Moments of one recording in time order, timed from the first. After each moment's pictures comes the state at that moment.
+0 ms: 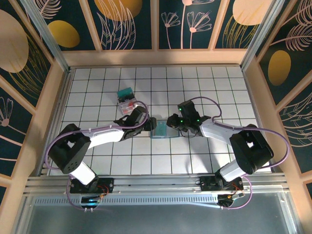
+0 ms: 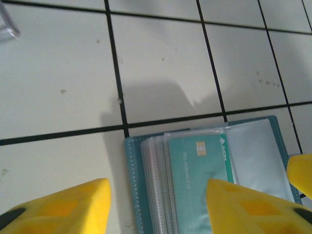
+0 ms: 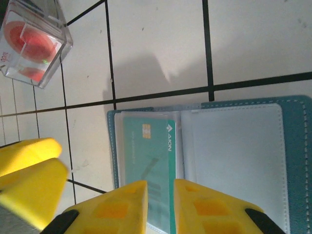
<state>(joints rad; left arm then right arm) -0.76 1.62 0.80 0.02 -0.07 -0.70 0.60 1.51 0.73 -0.06 -0.26 0.85</state>
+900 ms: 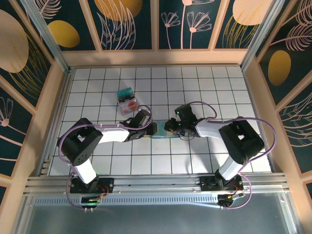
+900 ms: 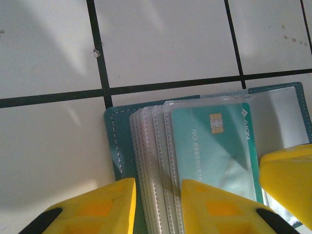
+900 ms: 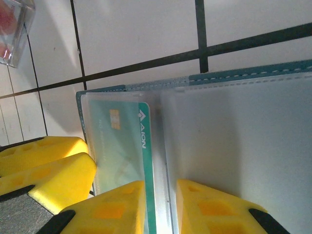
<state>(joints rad) -0.77 1.74 0.79 0.10 0.02 -0.72 0.60 1.65 0.70 0.05 -0.36 0.86</state>
